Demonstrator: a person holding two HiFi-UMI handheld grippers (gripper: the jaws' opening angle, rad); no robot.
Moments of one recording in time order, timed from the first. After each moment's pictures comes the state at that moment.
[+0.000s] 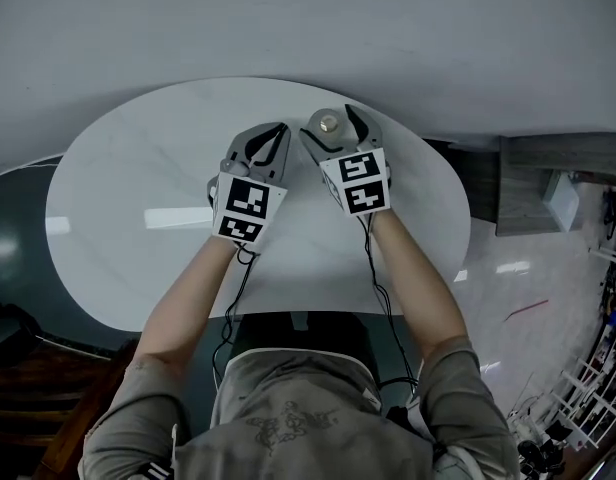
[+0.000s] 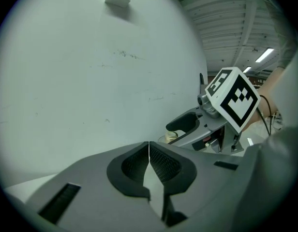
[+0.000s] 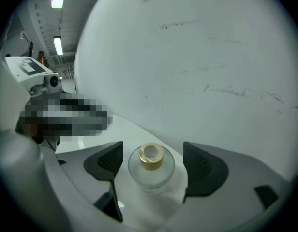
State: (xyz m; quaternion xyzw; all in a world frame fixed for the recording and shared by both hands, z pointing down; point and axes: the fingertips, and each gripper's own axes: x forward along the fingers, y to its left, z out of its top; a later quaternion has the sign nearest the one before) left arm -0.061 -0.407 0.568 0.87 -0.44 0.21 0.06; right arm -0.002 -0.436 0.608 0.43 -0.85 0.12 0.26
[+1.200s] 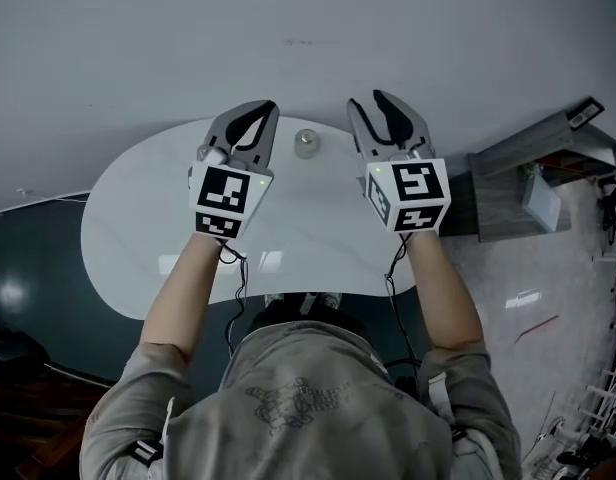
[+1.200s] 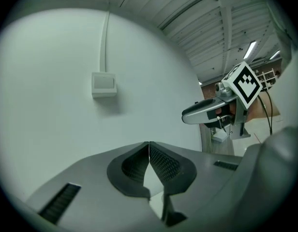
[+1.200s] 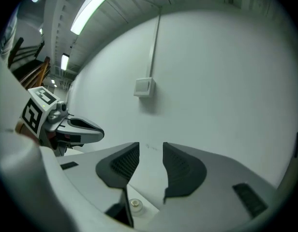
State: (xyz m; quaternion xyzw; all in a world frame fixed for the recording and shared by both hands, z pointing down) left arm -0.054 -0.343 0.296 0.88 -0.46 0.12 -0.08; right arm 0.072 -0.352 0.284 0.52 -0.85 -0.03 0.10
